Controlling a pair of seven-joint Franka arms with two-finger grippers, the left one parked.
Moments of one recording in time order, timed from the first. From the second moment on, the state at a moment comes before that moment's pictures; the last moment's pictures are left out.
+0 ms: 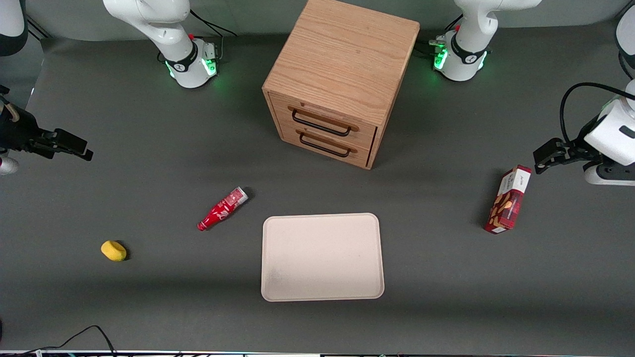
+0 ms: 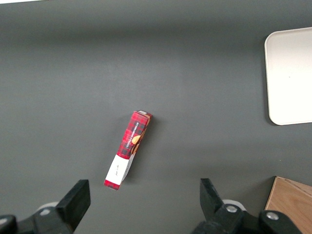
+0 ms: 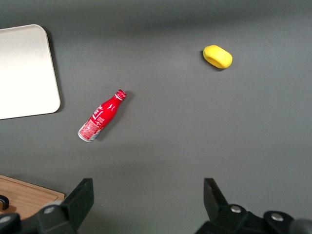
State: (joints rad) arm -0.11 0.01 0.07 -1.61 0.04 1.61 0.08
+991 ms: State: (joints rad) arm 0.02 0.13 0.15 -1.72 0.07 1.81 0.63
